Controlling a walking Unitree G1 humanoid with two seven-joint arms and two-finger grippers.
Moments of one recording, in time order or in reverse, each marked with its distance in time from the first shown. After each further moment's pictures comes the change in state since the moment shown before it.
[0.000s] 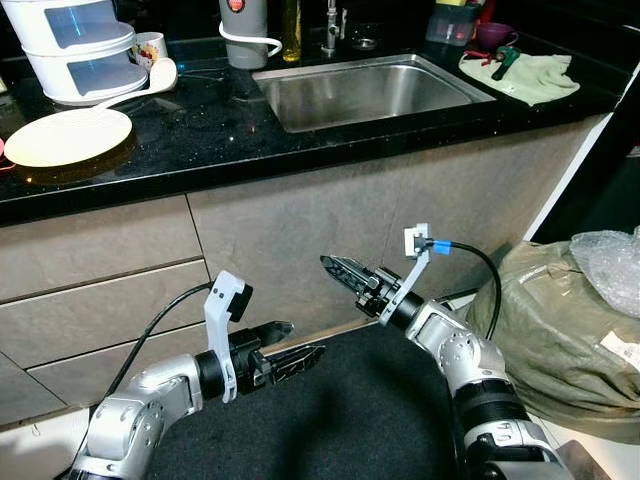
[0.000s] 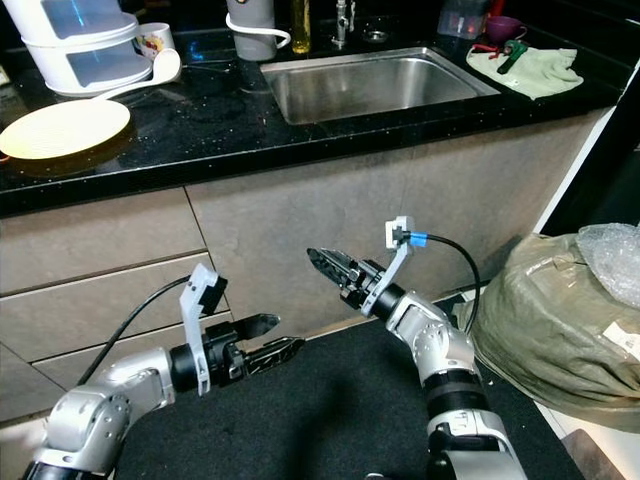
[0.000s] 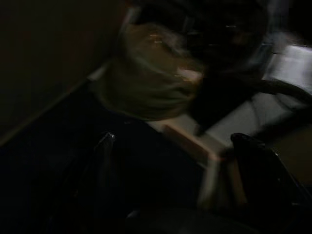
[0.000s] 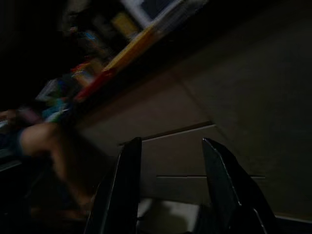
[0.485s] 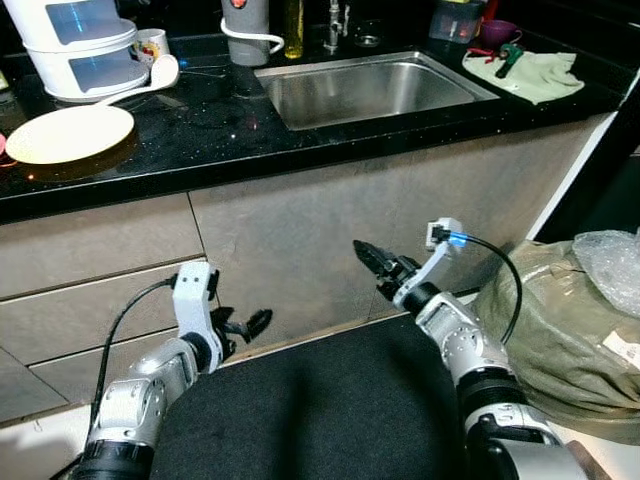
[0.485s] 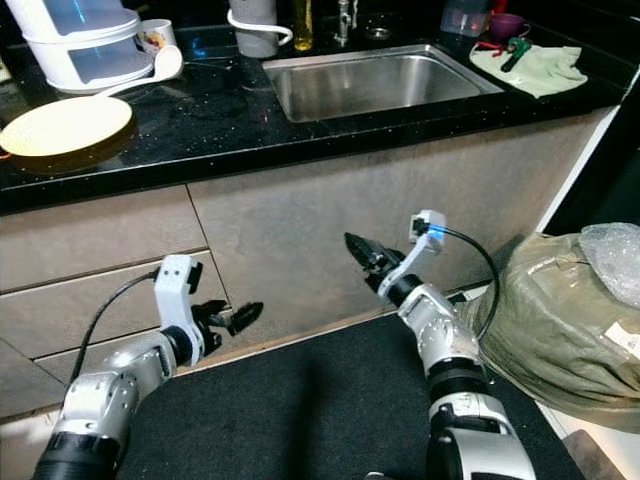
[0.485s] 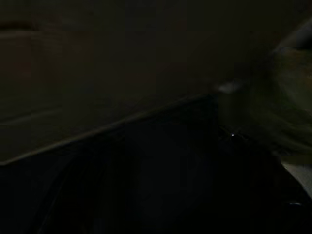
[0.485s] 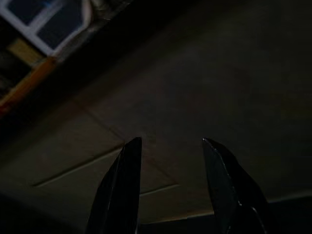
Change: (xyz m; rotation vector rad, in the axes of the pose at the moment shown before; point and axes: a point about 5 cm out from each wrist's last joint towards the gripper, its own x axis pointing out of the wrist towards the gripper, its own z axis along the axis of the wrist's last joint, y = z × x) left arm -0.008 0.065 -0.001 -0.025 -0.053 0.647; right arm -0.012 -0.036 0.012 -0.065 -0.101 -0.371
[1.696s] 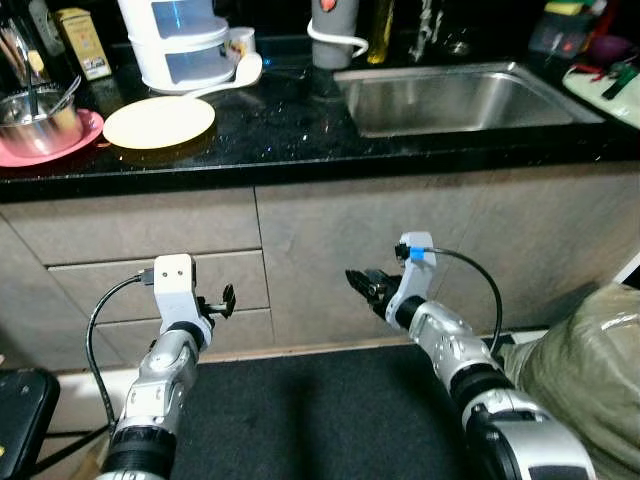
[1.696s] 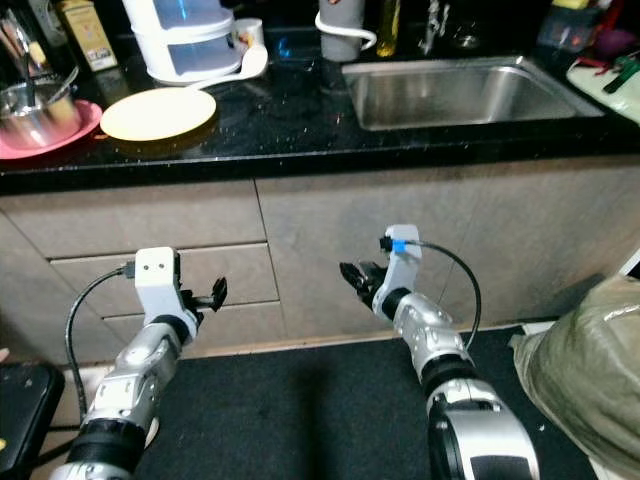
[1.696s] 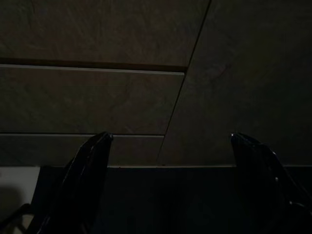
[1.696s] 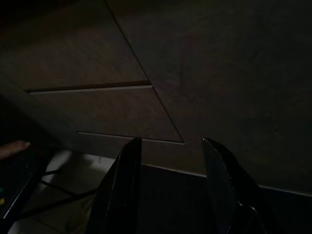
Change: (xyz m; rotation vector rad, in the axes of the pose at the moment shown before) left arm 0.011 0.009 0.000 0.057 -0.172 0.220; right arm 0.005 -0.001 -0.029 -0.256 0.197 -0.005
